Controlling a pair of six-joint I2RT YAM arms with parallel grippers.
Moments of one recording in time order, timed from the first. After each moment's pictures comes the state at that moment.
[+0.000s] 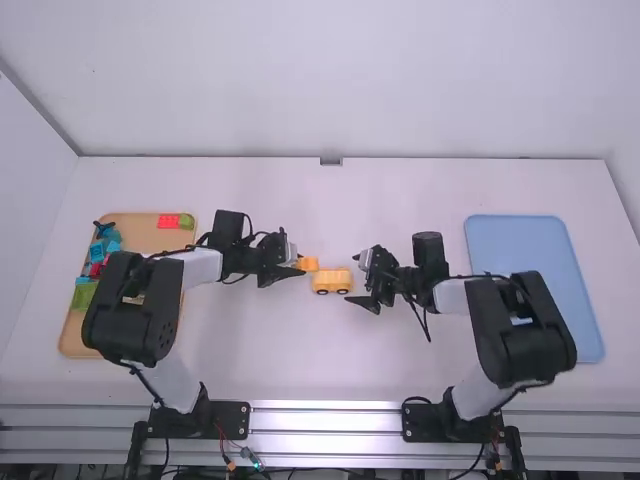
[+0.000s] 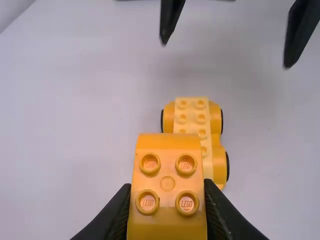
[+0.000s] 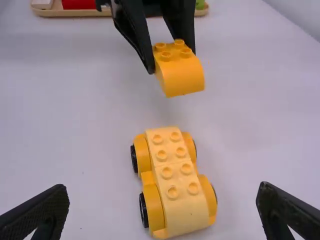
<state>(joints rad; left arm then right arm) -0.11 1.78 0.79 0.00 0.99 1.06 0.20 1.78 0.58 0.33 -1.00 -0.86</state>
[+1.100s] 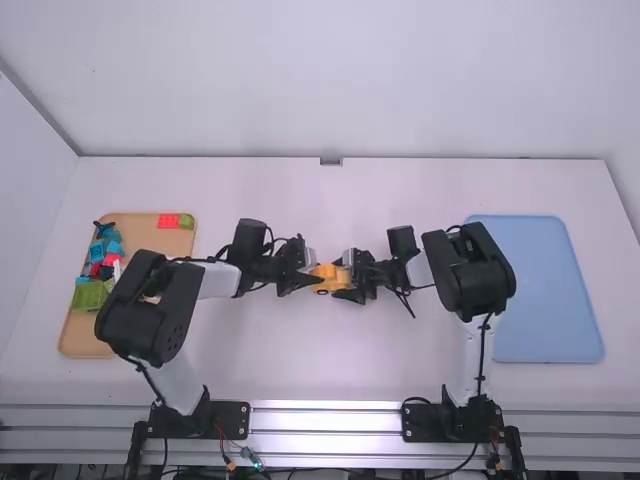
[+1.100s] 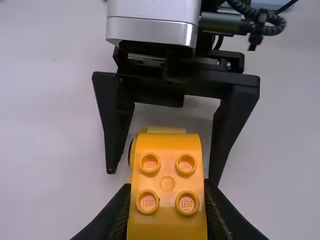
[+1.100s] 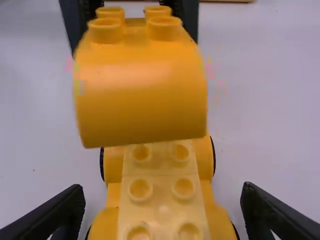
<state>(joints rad) -0.24 1.81 0.71 0.28 0.92 0.77 0.26 2.17 0.82 0.34 -1.13 -1.00</state>
